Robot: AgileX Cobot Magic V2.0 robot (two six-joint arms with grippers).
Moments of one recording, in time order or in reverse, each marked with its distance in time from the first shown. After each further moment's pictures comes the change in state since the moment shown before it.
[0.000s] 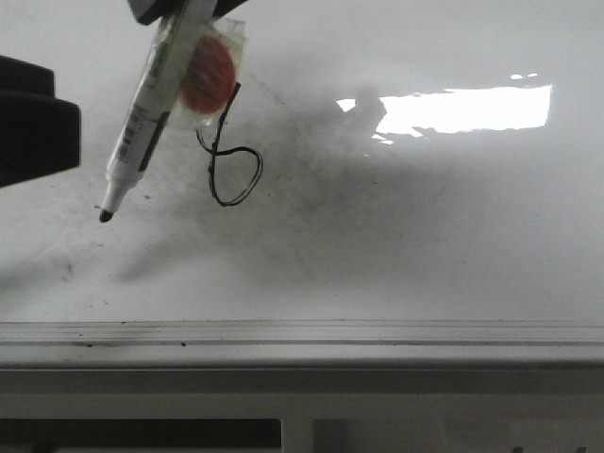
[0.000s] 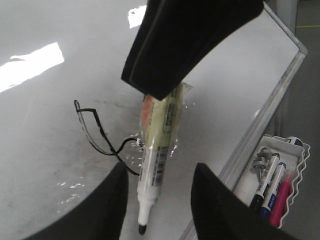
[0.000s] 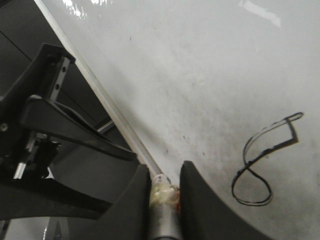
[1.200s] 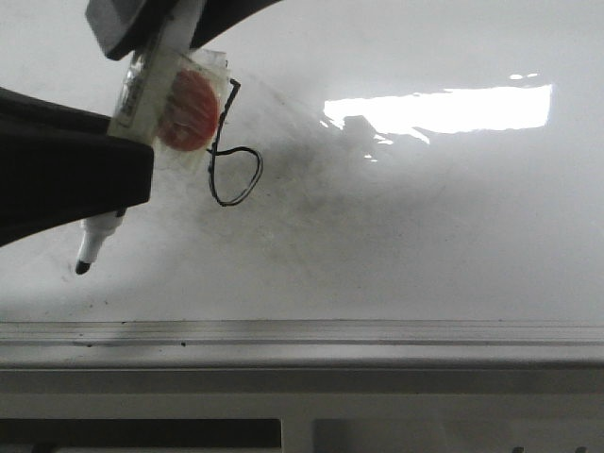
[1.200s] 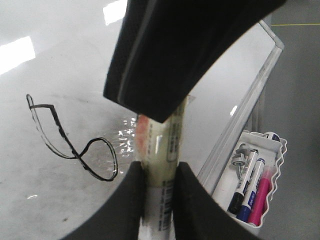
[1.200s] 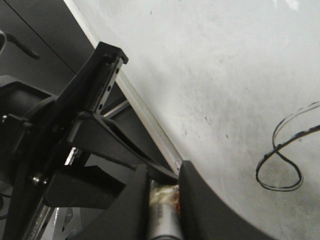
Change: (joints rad) left arm 0.000 0.157 0.000 0.018 -0.158 0.004; right arm 0.031 0.006 0.000 0.004 0.044 0.001
